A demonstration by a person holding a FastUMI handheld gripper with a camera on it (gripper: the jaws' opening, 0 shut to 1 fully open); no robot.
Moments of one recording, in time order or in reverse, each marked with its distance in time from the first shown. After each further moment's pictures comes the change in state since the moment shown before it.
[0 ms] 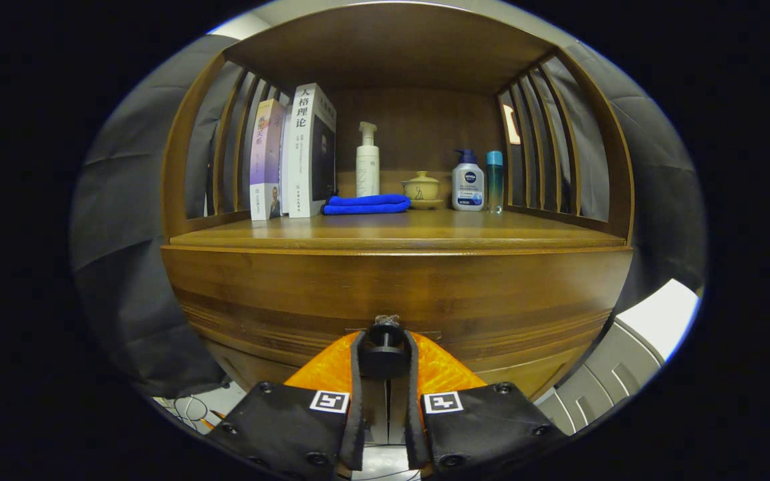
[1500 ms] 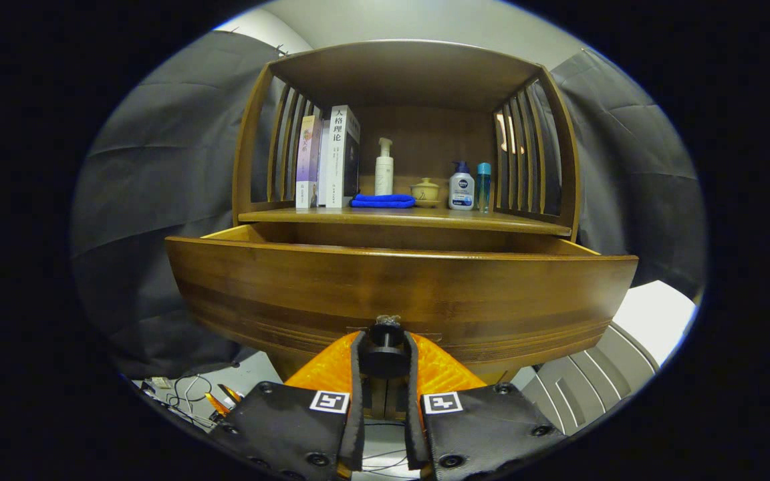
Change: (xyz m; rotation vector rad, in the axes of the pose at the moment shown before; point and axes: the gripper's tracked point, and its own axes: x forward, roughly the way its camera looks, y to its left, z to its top) arm -0.125 0.003 -0.037 -0.039 -0.018 0.045
